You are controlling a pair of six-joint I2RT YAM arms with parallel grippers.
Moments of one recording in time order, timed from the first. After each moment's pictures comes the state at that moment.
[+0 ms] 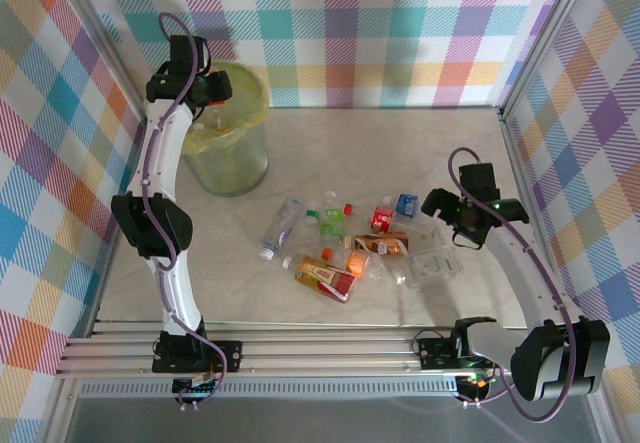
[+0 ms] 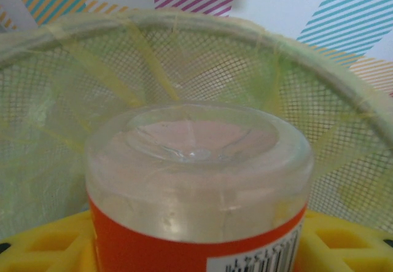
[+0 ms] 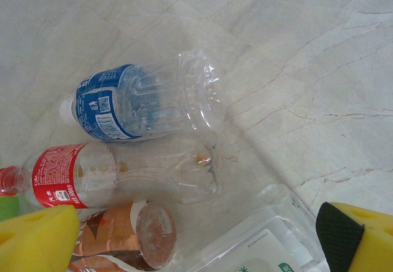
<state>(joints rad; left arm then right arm) -0.06 2.06 2.31 -0.93 -0.12 -0.24 0.11 1.12 0.93 -0.83 0.04 0.60</state>
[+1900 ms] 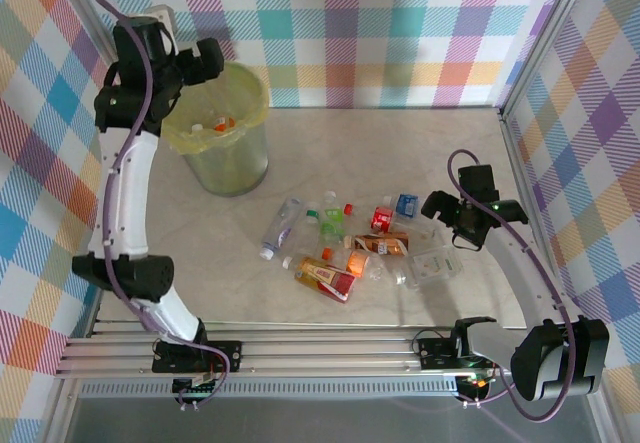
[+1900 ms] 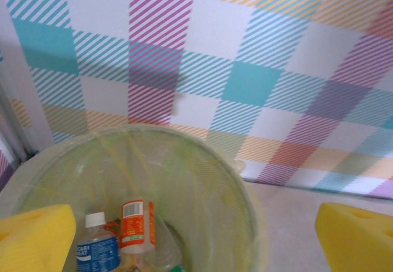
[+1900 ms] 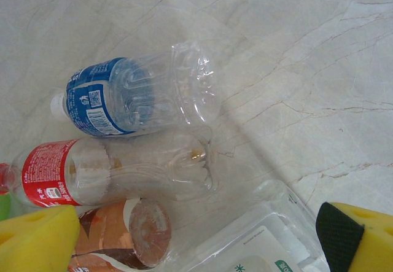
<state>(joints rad) -0.12 1.65 2.19 -0.85 -0.07 -0.24 0.11 1.12 0.91 -0.84 0.04 0.60</state>
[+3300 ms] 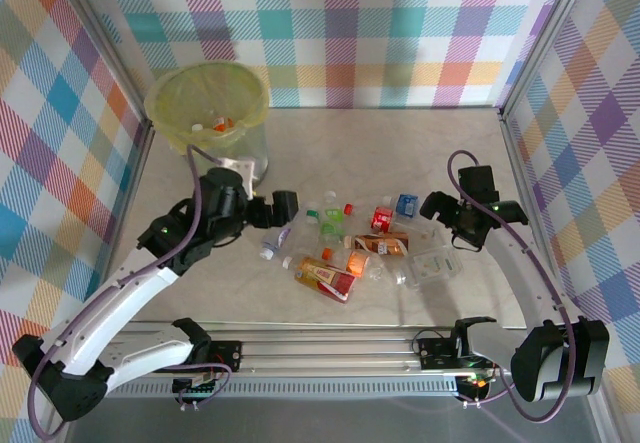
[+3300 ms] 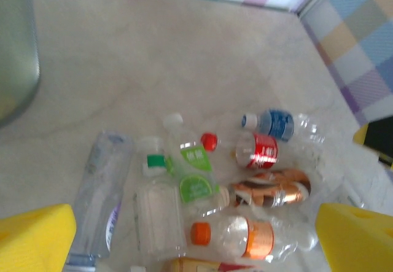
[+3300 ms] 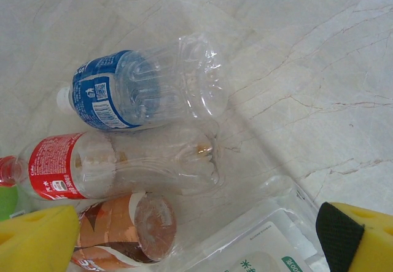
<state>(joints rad) -0.68 0.99 1.08 -0.65 -0.08 -0.51 0.11 1.12 0.90 -0.83 0.01 0.60</state>
